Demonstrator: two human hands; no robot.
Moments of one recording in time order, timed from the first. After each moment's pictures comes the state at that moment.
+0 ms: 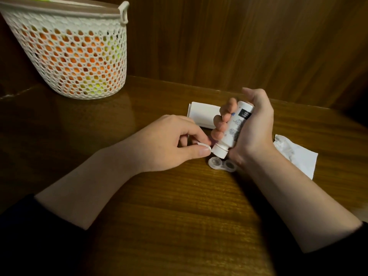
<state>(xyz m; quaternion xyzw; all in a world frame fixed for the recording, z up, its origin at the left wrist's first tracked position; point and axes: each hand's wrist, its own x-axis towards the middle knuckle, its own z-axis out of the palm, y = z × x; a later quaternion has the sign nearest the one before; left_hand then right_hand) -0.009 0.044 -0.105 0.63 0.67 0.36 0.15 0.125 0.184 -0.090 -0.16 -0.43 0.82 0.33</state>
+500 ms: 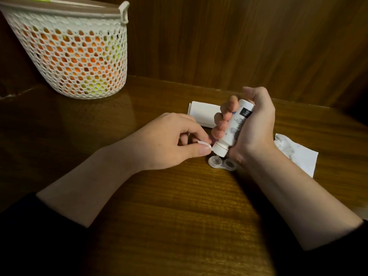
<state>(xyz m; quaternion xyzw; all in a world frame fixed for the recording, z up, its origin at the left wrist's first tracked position) -0.009 0.044 -0.103 0.63 0.67 0.36 0.15 0.125 0.185 -0.090 -0.15 -0.44 0.82 0.34</state>
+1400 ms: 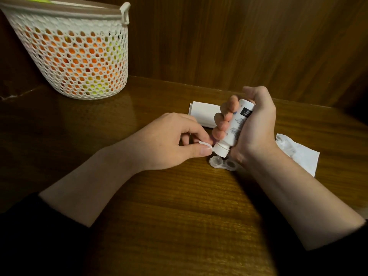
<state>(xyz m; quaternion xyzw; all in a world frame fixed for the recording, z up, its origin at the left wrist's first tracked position) -0.010 0.044 -0.103 0.63 0.66 0.36 0.16 0.125 0.182 -0.088 -0.14 -0.45 0.82 0.33</state>
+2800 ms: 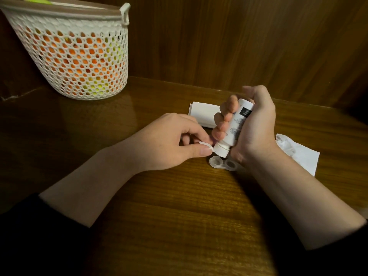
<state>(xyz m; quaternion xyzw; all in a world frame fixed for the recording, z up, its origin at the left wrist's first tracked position) -0.008 0.044 -0.102 0.64 0.66 0.36 0.15 0.127 0.181 -0.085 -0.14 -0.46 0.81 0.33</state>
